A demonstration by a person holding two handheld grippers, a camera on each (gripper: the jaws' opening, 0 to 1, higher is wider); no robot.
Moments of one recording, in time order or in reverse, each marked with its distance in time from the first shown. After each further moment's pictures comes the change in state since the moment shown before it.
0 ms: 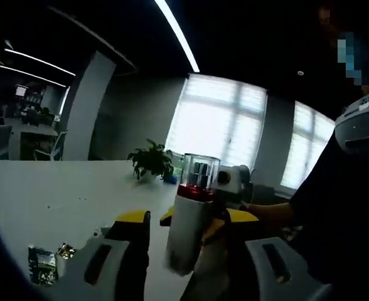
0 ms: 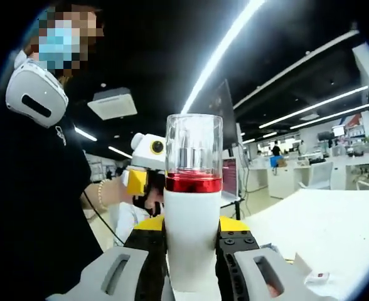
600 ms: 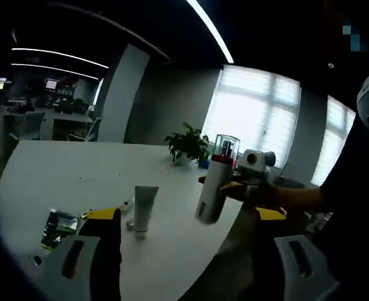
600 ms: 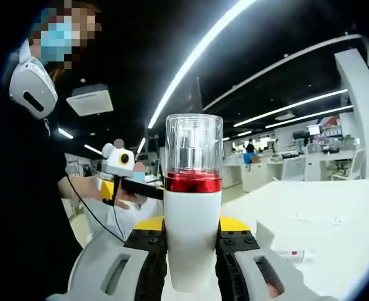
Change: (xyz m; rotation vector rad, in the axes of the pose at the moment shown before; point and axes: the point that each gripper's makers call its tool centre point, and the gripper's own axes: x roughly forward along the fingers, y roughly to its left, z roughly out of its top) left arm -0.037 0.040 -0.074 -0.024 0.076 0.261; right arm -0.048 -0.047 -0.045 0.010 0.008 -0.169
